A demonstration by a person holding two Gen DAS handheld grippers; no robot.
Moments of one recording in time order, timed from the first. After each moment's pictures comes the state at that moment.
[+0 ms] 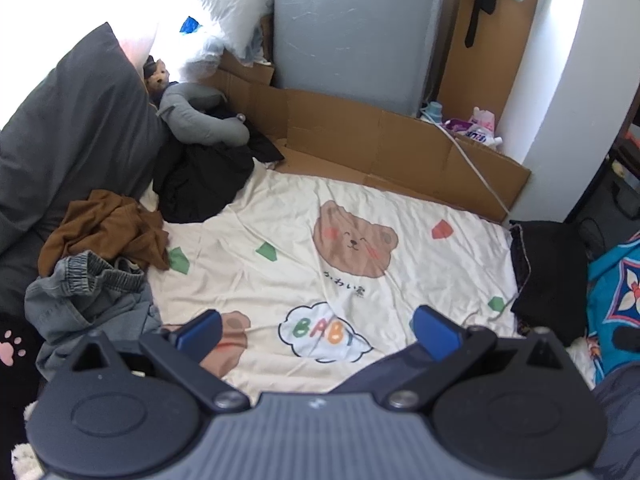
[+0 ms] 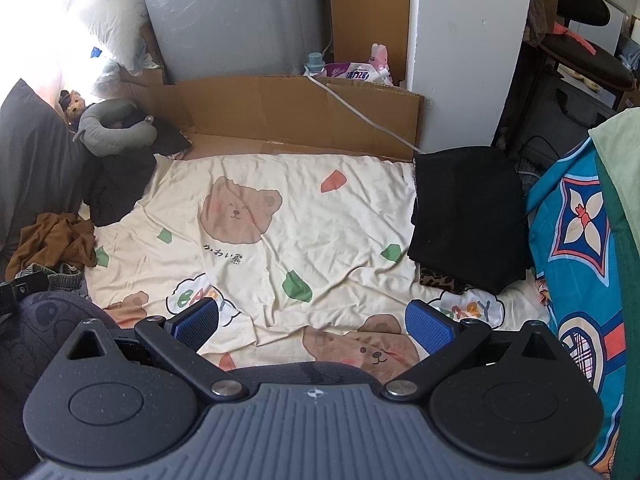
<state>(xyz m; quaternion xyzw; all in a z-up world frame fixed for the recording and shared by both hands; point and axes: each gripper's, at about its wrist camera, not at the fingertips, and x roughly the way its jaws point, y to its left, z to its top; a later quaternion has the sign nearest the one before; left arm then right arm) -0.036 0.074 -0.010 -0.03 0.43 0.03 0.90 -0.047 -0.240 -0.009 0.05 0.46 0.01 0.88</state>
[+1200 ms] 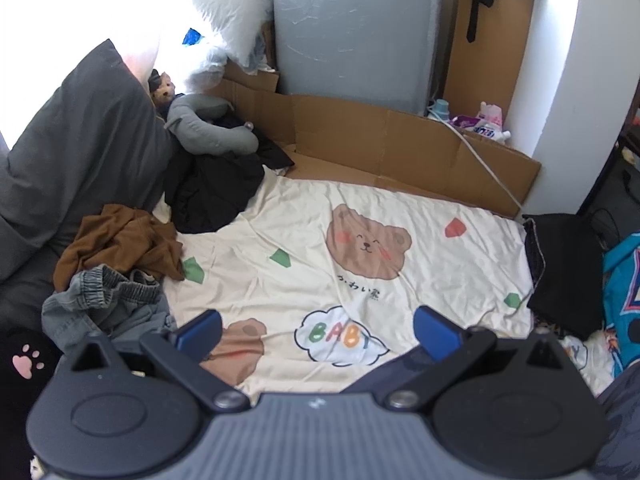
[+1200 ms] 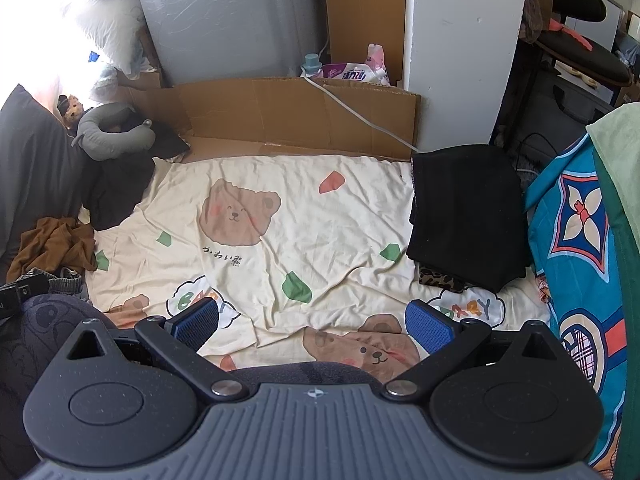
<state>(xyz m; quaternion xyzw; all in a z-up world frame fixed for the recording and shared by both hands) -0.034 0.067 -0.007 0.00 0.43 0.04 0.90 -0.047 -0.244 -0.010 0.05 0.46 0.01 0.88</state>
